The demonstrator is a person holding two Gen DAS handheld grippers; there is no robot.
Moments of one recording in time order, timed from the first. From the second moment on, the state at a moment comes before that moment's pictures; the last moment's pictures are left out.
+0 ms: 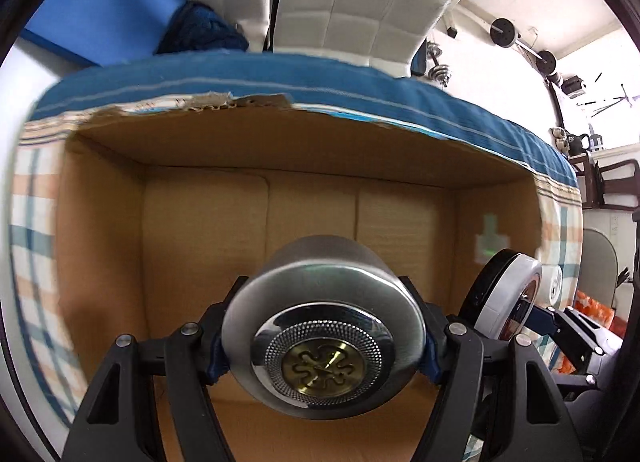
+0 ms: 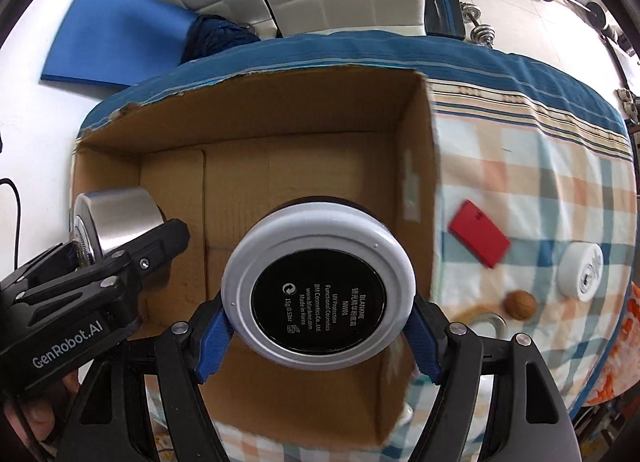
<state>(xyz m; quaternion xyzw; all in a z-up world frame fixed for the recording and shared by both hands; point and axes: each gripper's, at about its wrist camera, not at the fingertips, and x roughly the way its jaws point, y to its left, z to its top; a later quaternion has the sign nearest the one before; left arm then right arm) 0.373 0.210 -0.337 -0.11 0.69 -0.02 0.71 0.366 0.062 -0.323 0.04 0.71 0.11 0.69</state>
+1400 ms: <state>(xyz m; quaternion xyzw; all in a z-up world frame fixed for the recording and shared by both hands) 0.341 0.219 -0.320 -0.10 0.71 -0.01 0.70 0.379 0.108 -0.373 0.02 0.72 0.08 0.69</state>
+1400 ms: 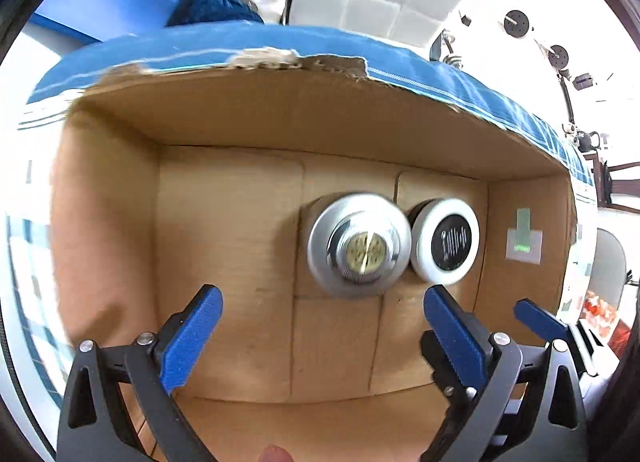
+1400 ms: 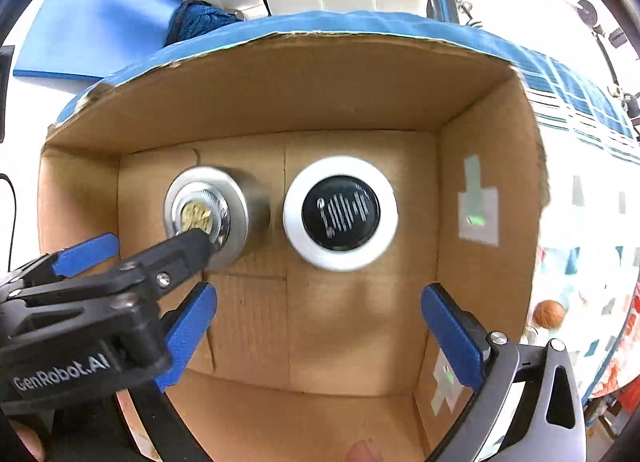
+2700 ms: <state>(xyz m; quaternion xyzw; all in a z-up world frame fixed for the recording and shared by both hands) 0.188 0.157 -0.149 -0.02 0.55 -0.01 0.84 0.173 -0.009 -0.175 0.06 0.61 0.07 0.79</state>
